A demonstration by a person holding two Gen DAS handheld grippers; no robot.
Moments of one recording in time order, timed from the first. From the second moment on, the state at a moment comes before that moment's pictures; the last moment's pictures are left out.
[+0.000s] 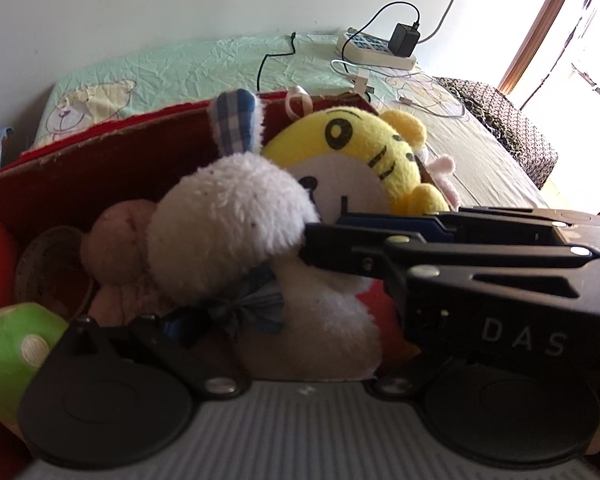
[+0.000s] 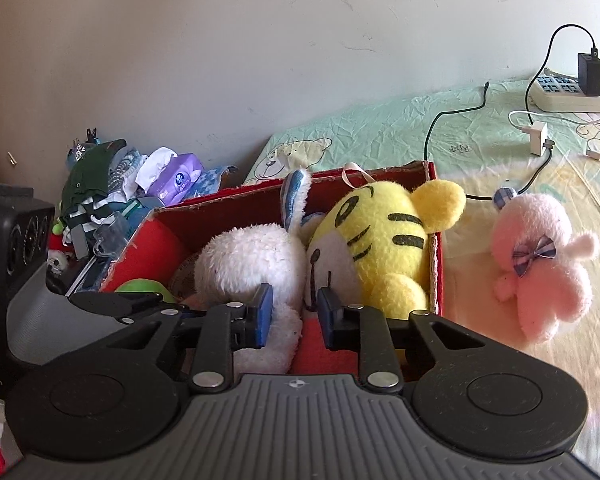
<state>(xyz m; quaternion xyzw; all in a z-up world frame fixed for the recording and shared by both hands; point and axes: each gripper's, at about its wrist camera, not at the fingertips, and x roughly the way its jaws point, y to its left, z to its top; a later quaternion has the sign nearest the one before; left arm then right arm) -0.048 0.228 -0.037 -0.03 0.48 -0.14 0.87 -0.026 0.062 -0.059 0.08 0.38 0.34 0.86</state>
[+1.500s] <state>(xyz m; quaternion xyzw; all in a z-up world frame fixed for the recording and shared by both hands) -0.058 0.214 -0.034 0.02 0.45 -0.12 0.89 -0.035 0.052 -0.067 0.10 0.33 0.36 0.87</state>
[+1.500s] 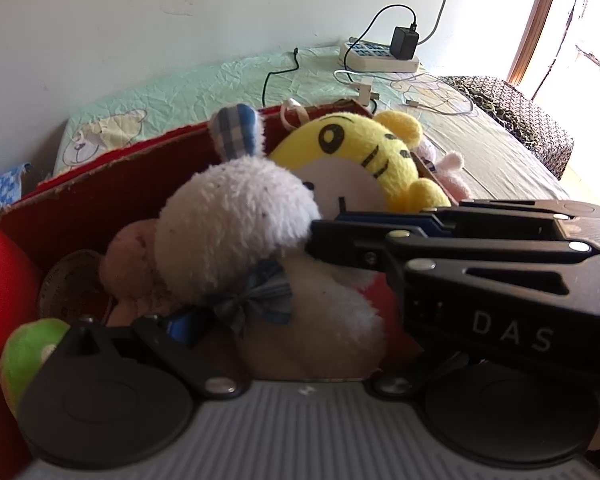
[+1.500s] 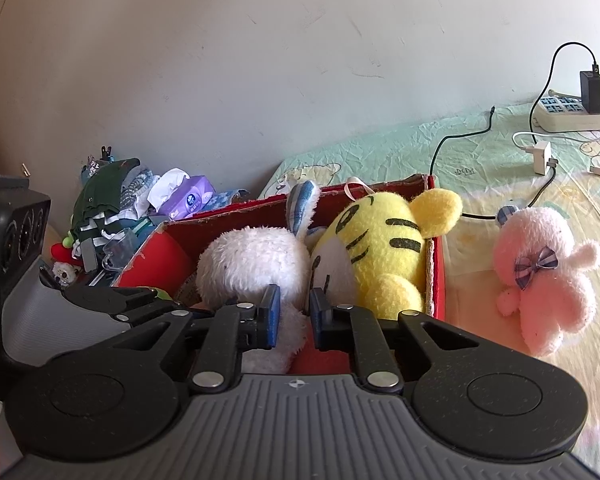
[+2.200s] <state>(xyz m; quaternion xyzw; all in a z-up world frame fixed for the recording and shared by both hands) -0.068 0.207 -0.025 0.01 0.45 -0.06 0.89 -0.047 0.042 -0.060 0.14 0.34 0.34 0.87</state>
